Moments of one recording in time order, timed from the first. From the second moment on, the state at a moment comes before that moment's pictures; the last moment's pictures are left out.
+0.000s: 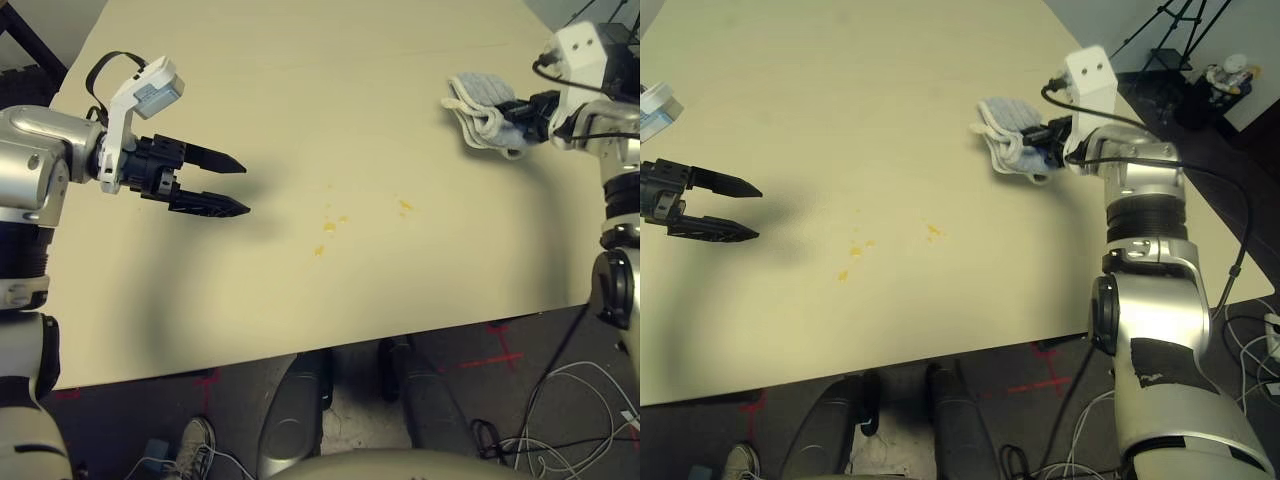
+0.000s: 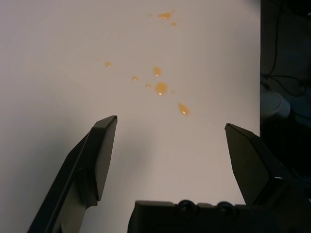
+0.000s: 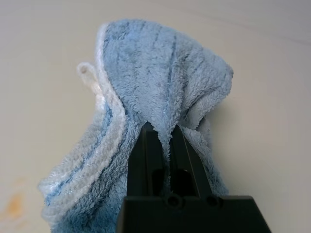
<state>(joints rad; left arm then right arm) -0.87 1.06 -0.12 0.24 -0.36 0.67 -1.61 -0.99 -0.64 -0.05 0.21 0.20 0.97 0.77</state>
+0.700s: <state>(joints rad) -0.94 1.04 -0.18 0.31 -0.36 0.63 -1.61 -0.73 -0.51 0.22 -0.26 0.29 1.18 0.58</state>
